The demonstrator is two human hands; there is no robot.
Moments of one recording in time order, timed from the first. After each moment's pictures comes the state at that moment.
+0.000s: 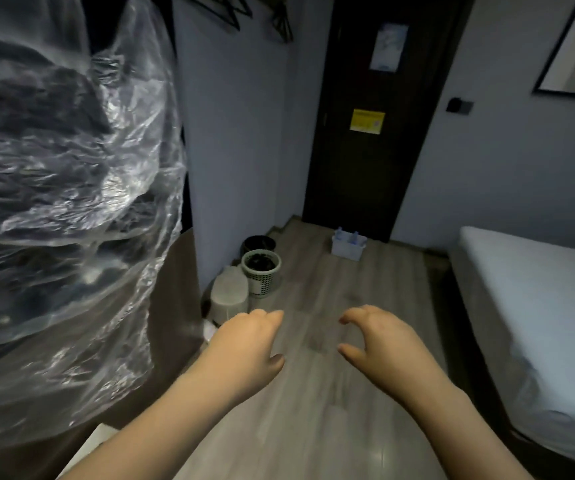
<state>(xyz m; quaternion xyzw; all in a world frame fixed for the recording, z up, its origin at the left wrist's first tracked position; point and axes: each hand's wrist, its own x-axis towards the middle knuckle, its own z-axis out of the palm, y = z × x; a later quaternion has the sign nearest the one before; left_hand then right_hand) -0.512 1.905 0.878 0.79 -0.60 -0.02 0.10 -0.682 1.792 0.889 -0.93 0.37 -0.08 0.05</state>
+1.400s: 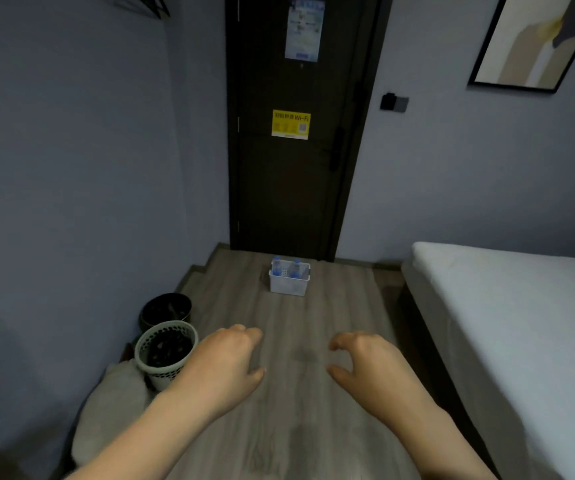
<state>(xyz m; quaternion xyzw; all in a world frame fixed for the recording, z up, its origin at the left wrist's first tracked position) -0.336 1.293 0.861 0.73 -0.68 -0.05 0.09 -0.542 1.228 0.871 -0.87 0.48 -0.06 0.08</state>
